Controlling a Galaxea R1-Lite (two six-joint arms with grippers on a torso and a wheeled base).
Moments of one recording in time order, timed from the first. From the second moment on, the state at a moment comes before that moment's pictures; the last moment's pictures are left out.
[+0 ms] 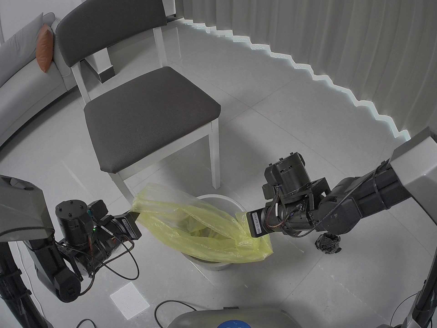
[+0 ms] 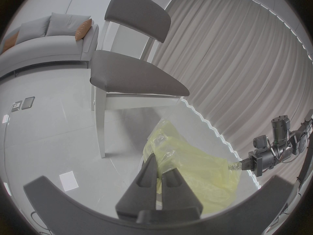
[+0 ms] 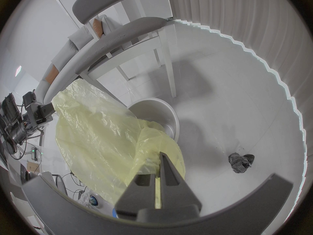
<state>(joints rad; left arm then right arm) -0.31 1.98 -0.21 -1.55 -0.02 -0.43 0.66 2.09 -1.17 -0.14 -0.09 0.27</state>
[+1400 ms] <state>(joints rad) -0.40 2.13 -0.23 -1.55 -0.04 -0.54 0.56 2.25 -1.22 -0.14 -0.05 0.25</state>
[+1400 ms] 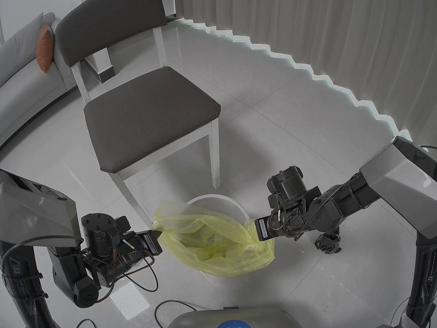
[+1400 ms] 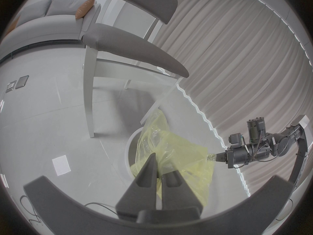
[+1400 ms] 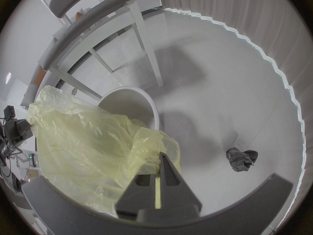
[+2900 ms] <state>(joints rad) -0.35 2.21 -0.17 -1.55 -0.09 -0.43 0.62 2.22 -1.21 0.01 -0.05 0.23</state>
